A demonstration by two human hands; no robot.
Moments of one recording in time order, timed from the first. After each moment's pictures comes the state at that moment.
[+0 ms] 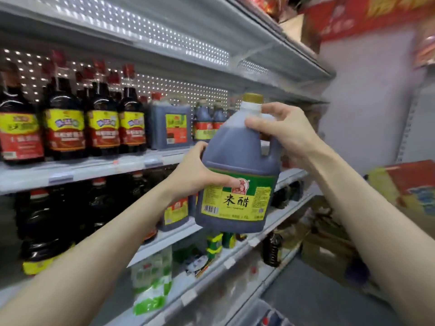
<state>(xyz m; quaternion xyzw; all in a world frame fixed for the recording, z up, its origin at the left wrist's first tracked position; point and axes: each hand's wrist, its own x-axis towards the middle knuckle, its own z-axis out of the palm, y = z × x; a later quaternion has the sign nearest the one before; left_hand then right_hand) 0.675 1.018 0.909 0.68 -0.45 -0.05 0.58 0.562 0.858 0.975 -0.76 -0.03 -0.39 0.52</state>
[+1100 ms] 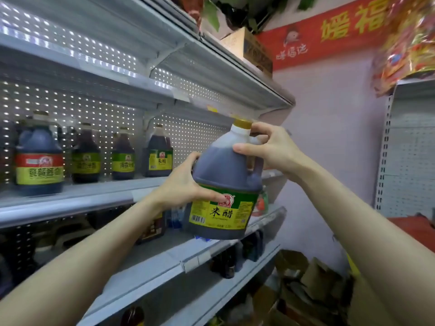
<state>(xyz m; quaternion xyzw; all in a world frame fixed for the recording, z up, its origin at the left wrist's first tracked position) 0.817 0.393 0.955 0.67 -0.52 0.04 0.53 0.675 0.236 1.021 -0.83 -0.03 -0.40 0.39</state>
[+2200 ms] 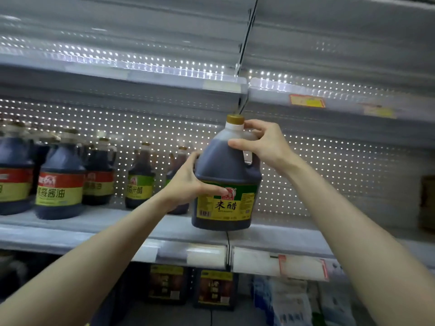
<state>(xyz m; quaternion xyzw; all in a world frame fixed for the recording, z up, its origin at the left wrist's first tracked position) 1.100 0.236 1.001 0.77 -0.21 0.26 0.54 1.121 0.047 1.086 -0.73 -0.39 -0.28 0.48</state>
